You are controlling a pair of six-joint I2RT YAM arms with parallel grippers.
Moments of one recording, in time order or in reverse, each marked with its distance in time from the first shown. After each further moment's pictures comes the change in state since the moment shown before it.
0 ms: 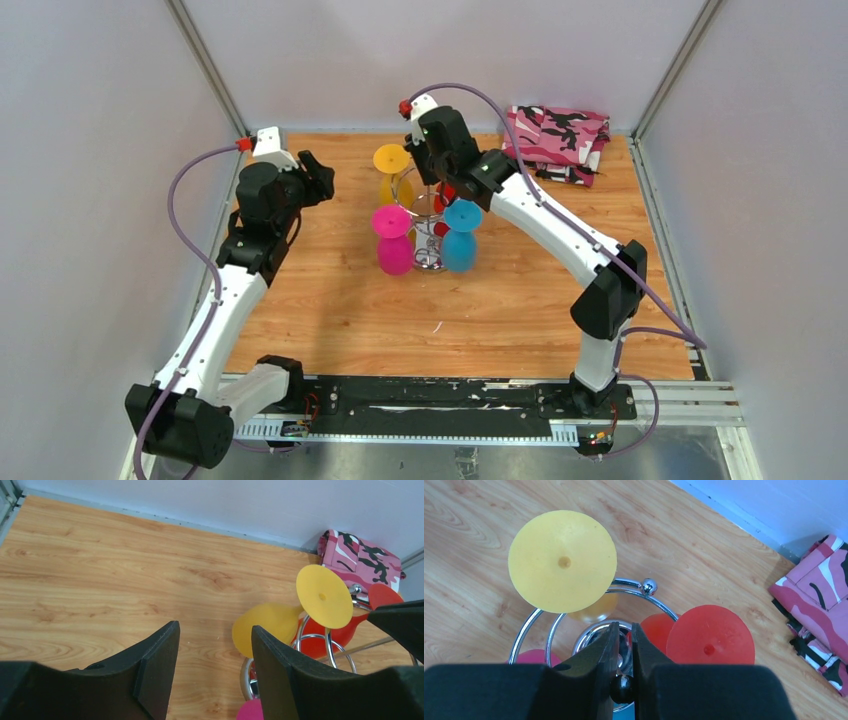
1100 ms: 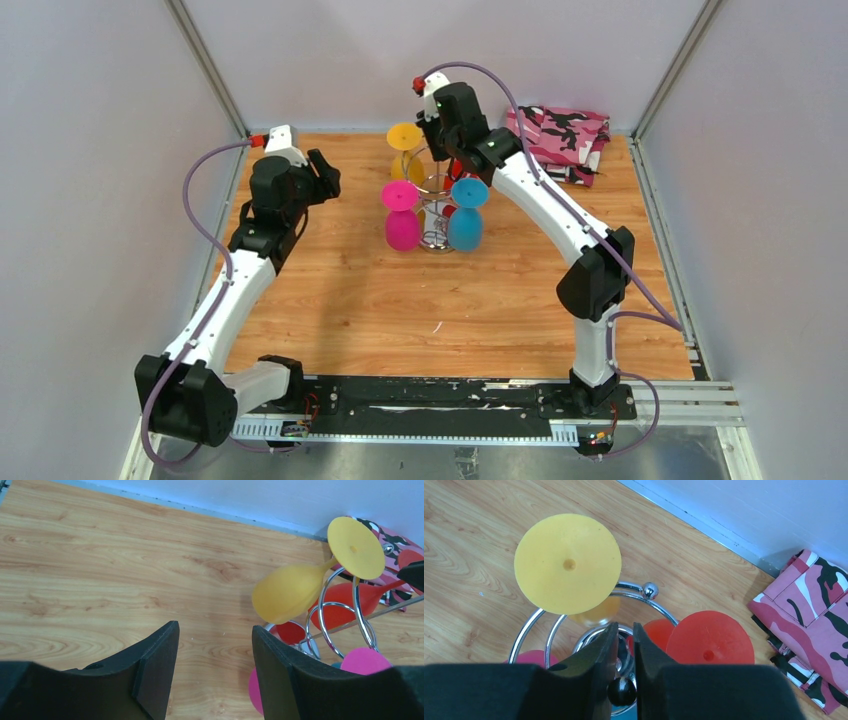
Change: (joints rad) left arm 0.000 0.102 0.000 0.040 -0.003 0.000; right arm -0.126 0.142 0.180 -0.014 -0.079 -0.045
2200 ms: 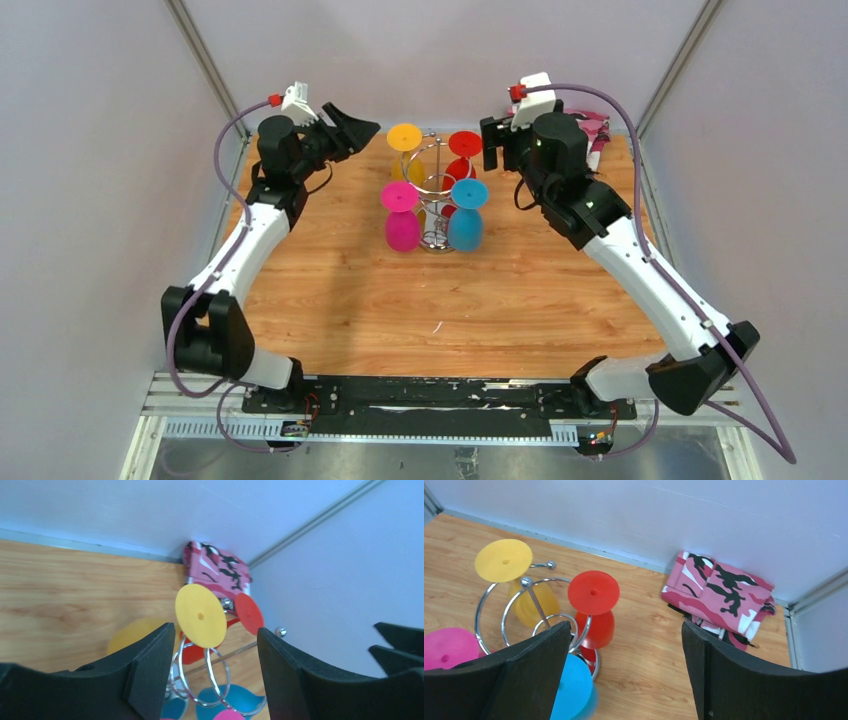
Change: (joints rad) left arm 0.021 0.278 0.217 0.258 0.425 -0.330; right arm -0.036 -0.622 -0.544 0.255 0.216 -0.017
